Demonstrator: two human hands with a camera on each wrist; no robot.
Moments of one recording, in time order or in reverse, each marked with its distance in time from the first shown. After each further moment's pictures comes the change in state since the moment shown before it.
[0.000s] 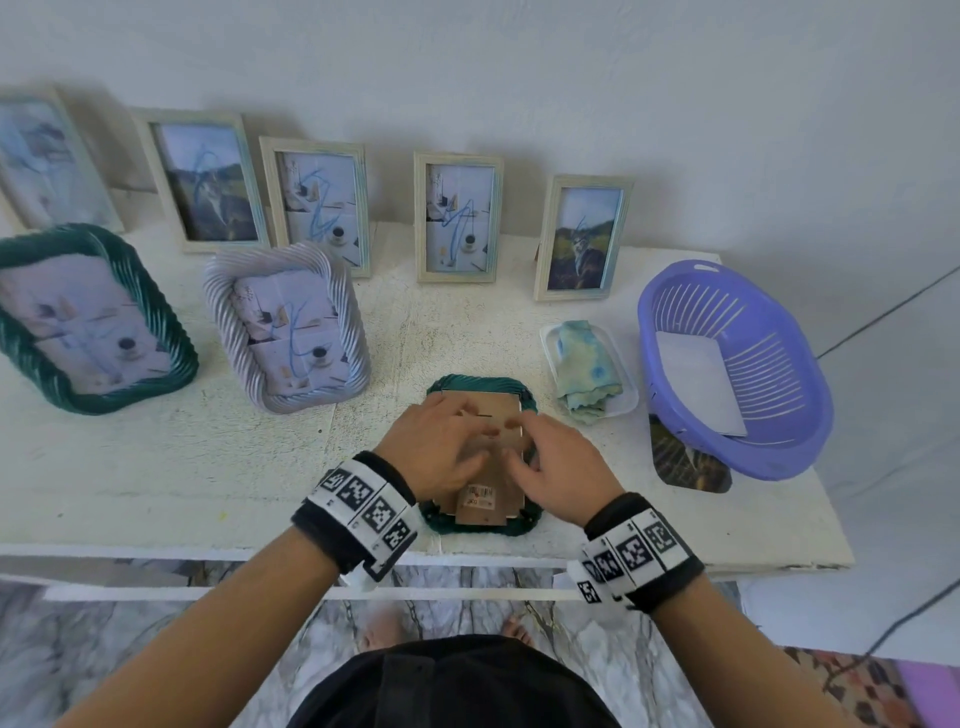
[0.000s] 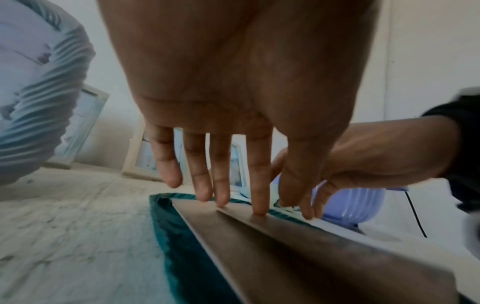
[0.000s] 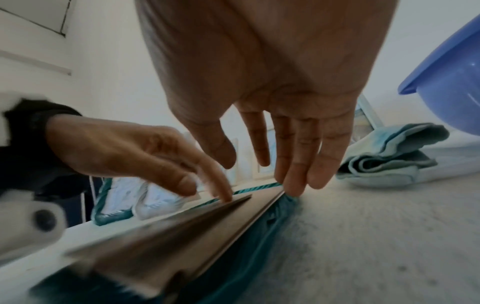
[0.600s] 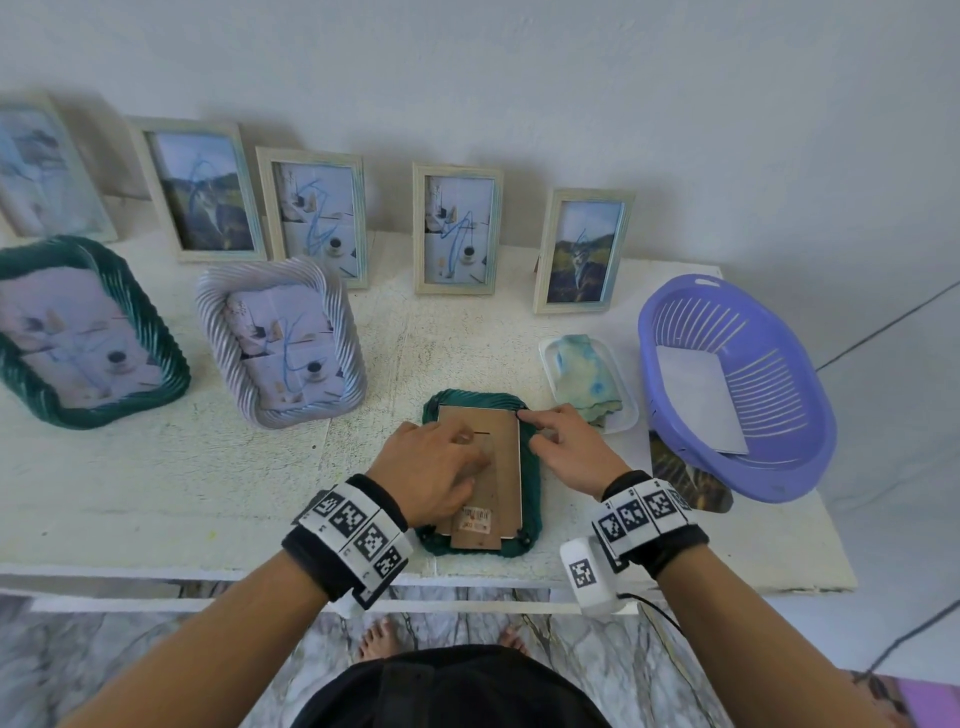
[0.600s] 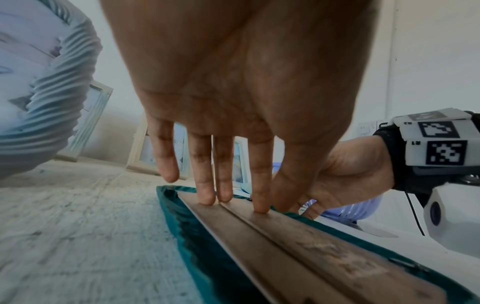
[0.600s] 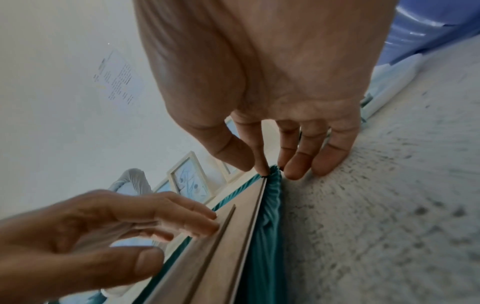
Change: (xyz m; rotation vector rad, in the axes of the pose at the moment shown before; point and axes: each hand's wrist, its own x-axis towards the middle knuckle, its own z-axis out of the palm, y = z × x) left_hand 0.002 -0.002 0.003 0.125 -0.039 0.025; right_hand 0.039 0.030 -0.013 0.274 -0.144 0.259
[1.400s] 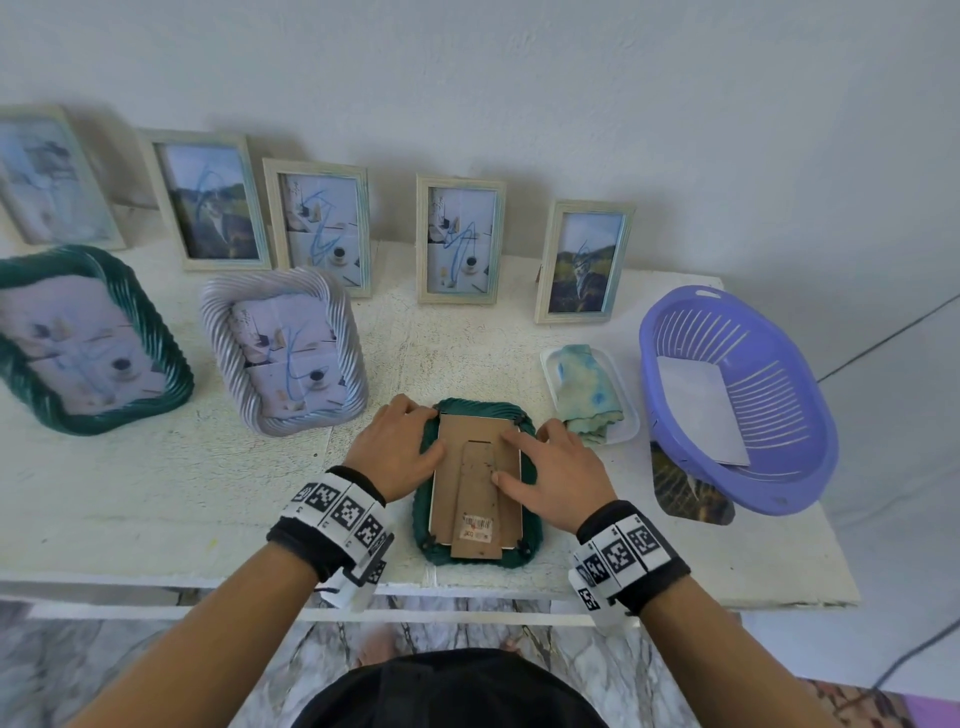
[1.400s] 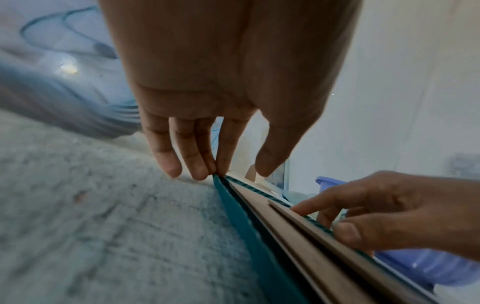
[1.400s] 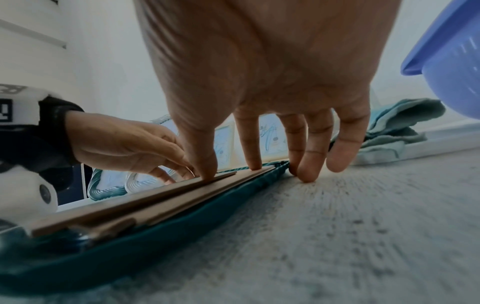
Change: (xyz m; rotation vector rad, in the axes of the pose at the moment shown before) left_hand 0.008 -0.037 0.009 -0.378 0.129 -0.355; right_hand -0.012 -0.002 0.022 -0.532 0.091 -0.109
